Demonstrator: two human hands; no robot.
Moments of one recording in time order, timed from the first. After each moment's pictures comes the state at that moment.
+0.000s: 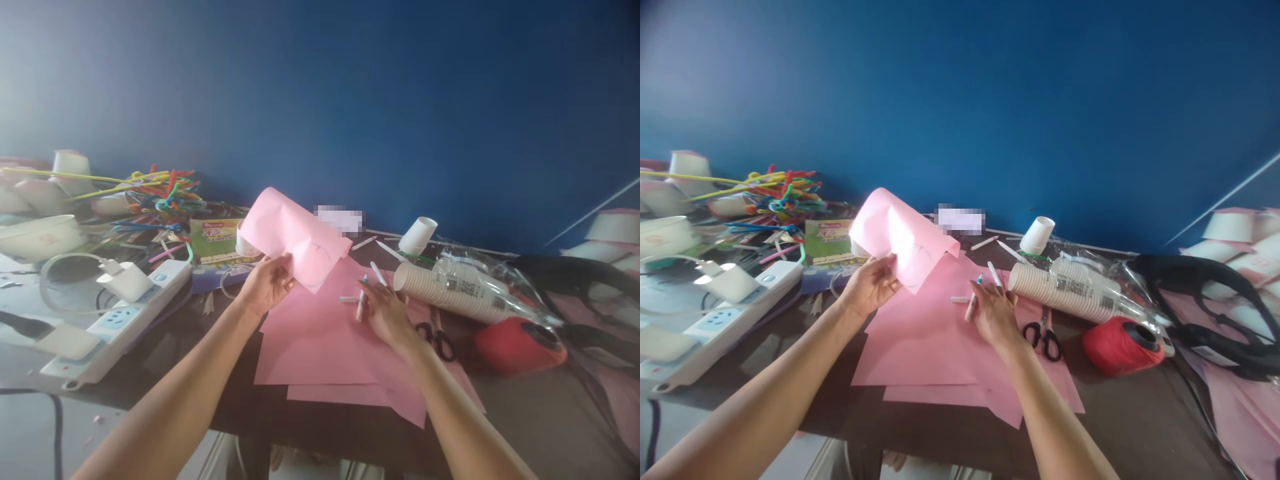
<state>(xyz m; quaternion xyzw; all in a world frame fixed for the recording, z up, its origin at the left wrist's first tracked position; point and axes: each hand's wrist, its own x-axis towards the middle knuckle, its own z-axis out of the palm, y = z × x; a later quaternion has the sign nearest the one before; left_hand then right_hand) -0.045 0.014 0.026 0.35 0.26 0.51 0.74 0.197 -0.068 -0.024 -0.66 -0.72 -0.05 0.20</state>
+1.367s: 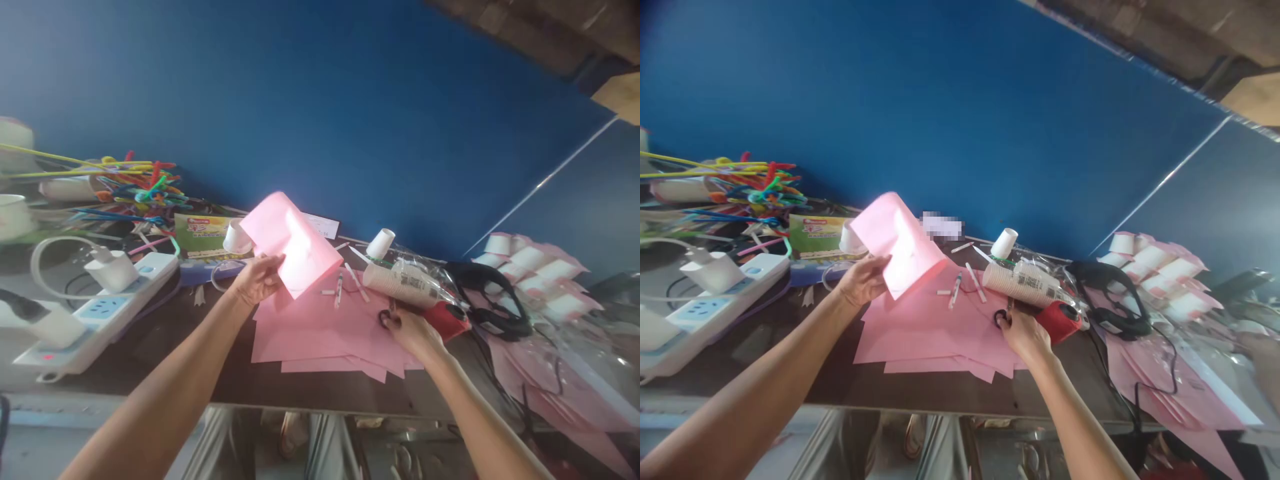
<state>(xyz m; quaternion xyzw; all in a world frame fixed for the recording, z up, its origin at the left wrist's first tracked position) -0.060 0.006 0.034 0.32 0.14 0.45 0.82 0.246 -0.150 0.025 -0.86 -0.49 0.09 -0.01</state>
